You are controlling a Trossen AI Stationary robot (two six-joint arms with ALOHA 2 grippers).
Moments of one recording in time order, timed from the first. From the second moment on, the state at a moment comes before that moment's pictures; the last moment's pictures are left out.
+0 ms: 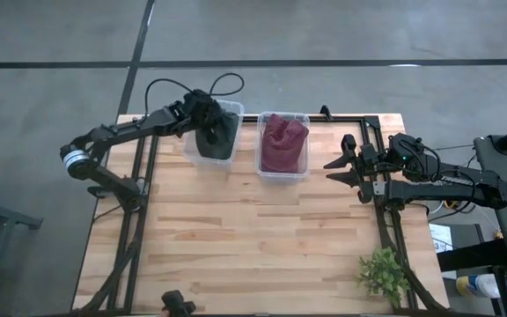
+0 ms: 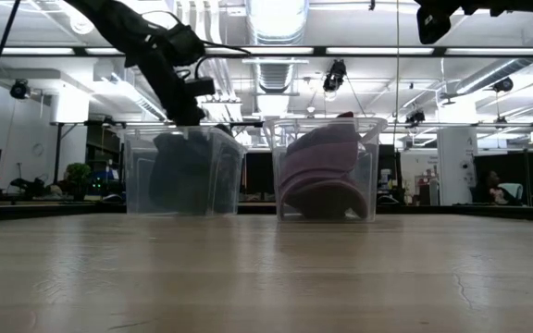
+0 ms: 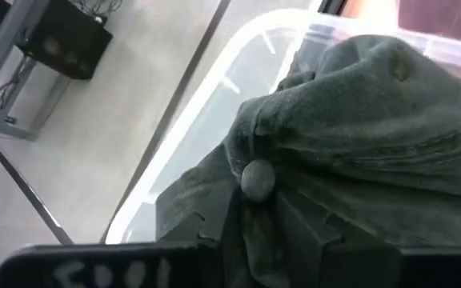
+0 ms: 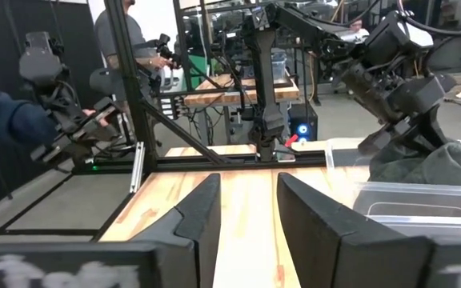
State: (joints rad) left arm 0.66 1.42 1.05 -0.31 -0.28 0.45; right arm -0.22 0.56 0.57 -0.01 -0.37 0.13
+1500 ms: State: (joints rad) left arm 0.62 1.28 1.13 -0.33 -0.56 0.37; right arm -0.22 0.56 0.57 -0.01 -0.38 0.15
